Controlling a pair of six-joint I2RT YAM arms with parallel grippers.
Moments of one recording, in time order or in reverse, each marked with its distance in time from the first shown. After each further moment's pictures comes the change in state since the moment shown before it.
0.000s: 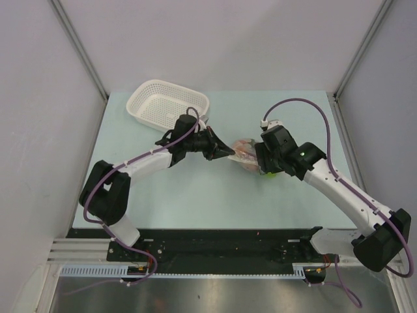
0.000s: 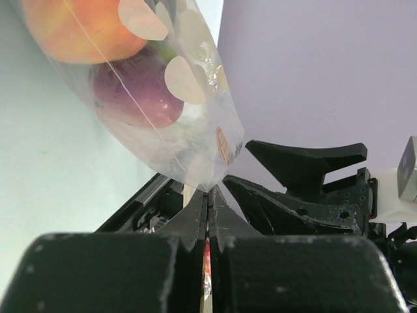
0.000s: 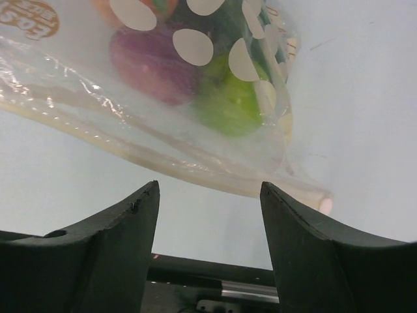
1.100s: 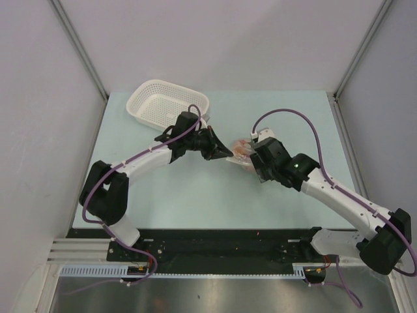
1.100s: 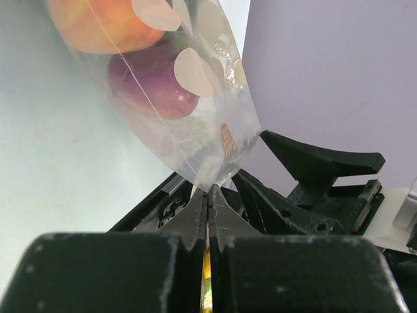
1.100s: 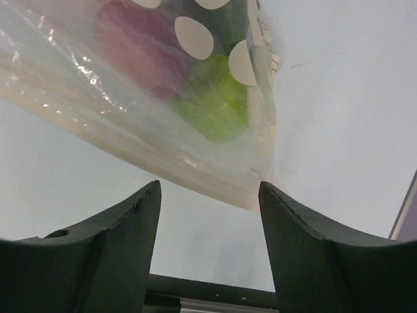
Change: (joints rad) left arm 0.000 0.000 0.086 -0.211 -0.010 0.159; right arm 0.111 -0.037 -0.125 0.095 0.138 -0.149
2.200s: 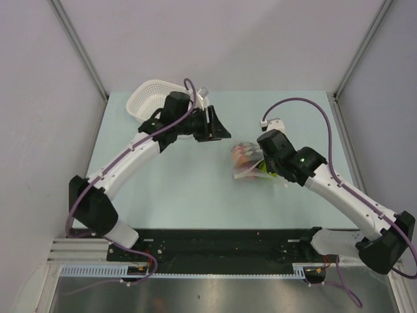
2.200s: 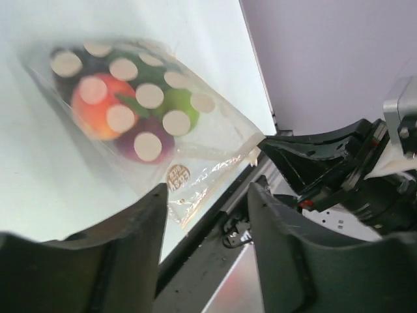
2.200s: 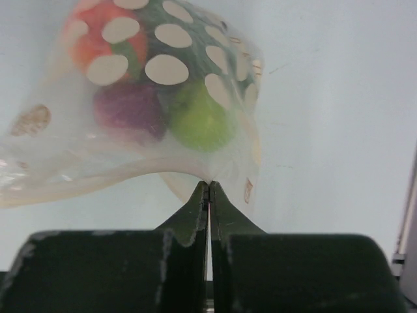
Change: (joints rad) left arm 0.001 -0.082 0.264 -0.263 -0.109 0.416; right arm -0.021 0.023 0.110 -0.068 0.084 0.137
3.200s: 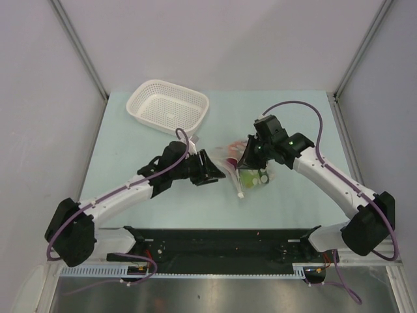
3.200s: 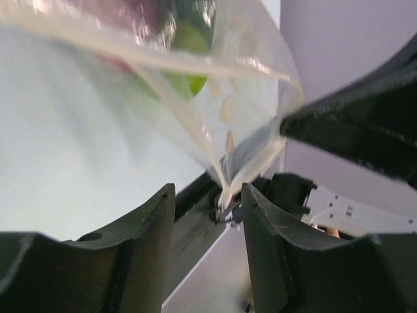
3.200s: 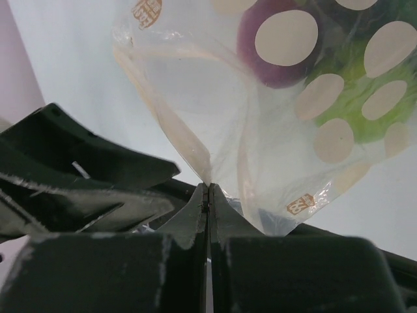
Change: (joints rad) left arm -0.139 -0.349 -0.658 0.278 -0.142 -0.317; right arm -0.113 0.175 0.088 0.101 -0.702 0.514
